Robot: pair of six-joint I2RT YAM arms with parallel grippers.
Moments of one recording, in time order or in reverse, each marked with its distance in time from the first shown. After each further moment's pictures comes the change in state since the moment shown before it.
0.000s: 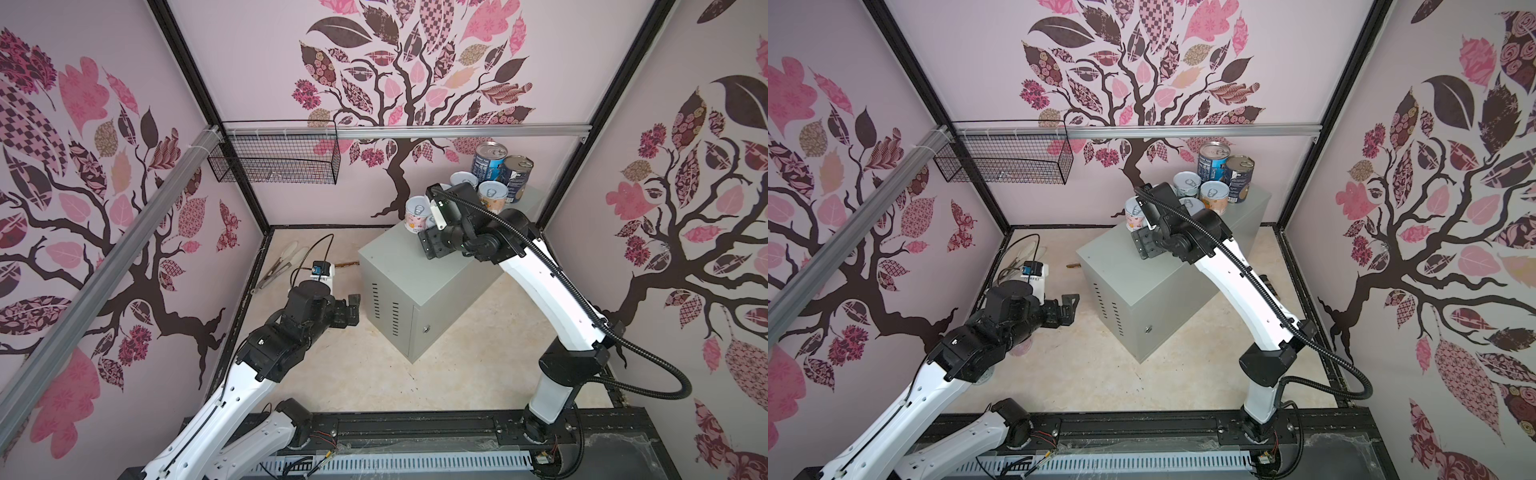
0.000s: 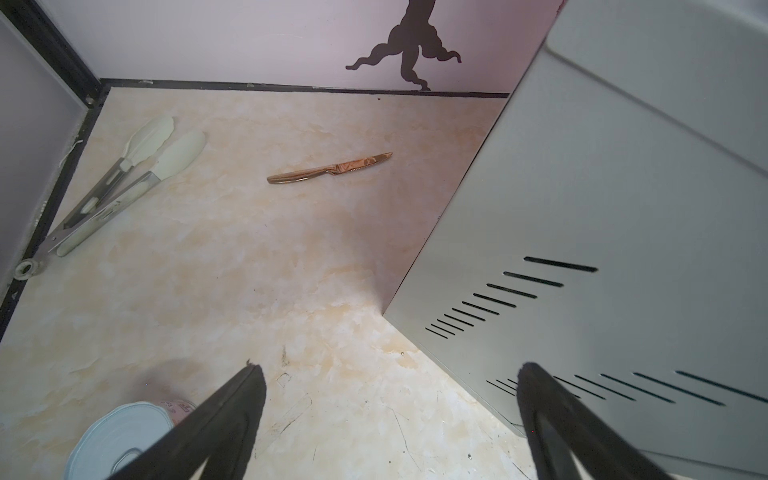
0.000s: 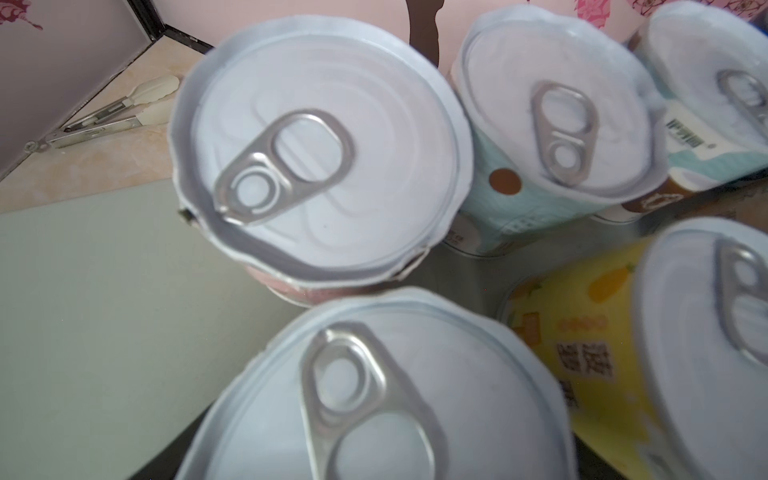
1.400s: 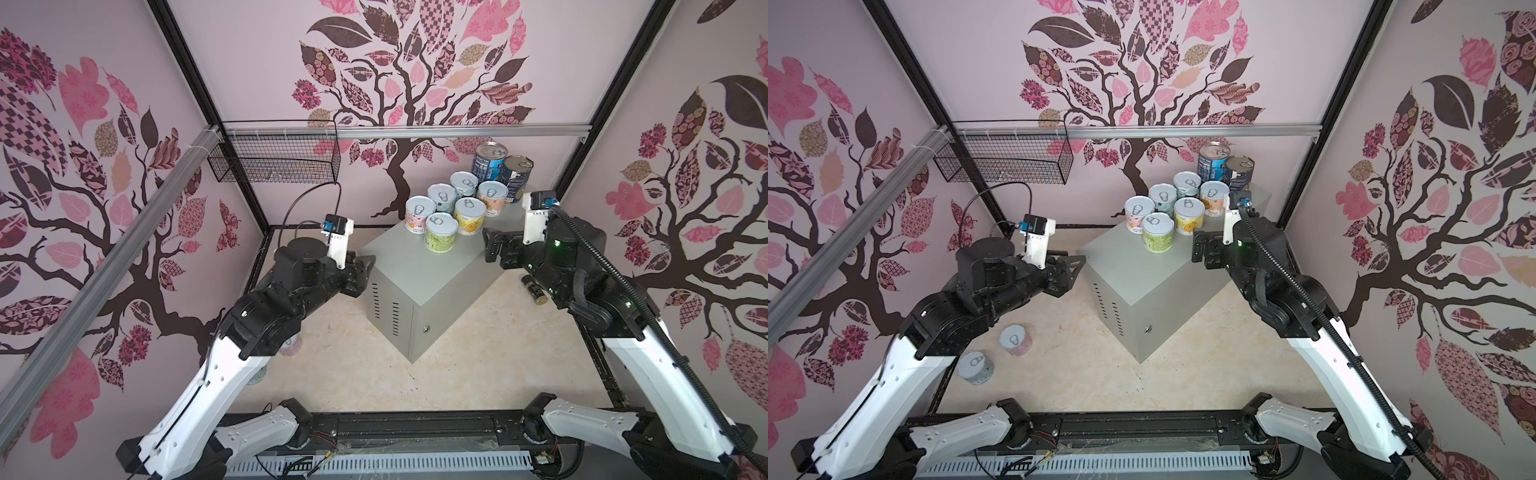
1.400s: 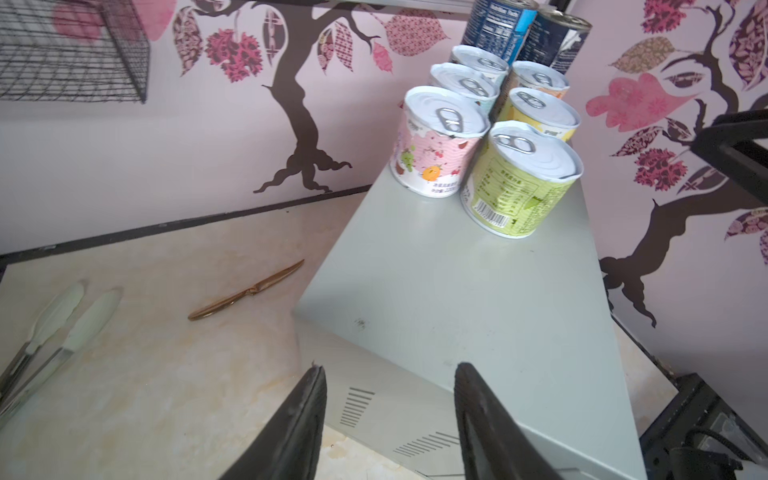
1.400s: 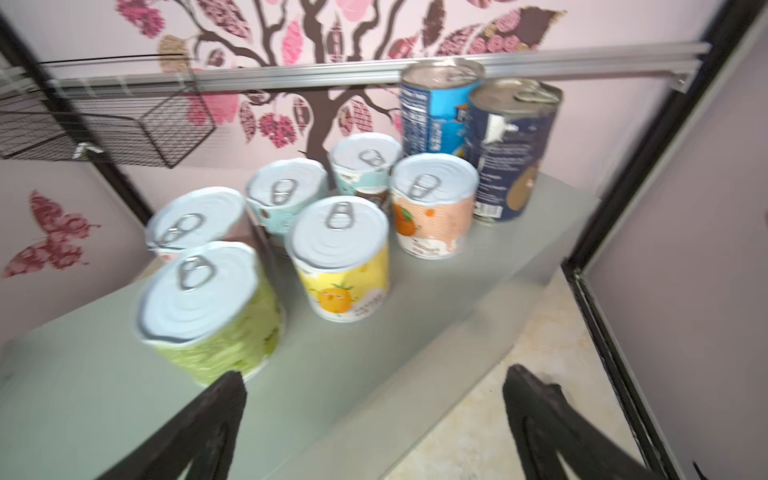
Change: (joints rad) left arm -0.111 0.269 0.541 -0.061 0.124 0.113; right arm -0.190 -0.692 -0.703 0.460 0.050 0.119
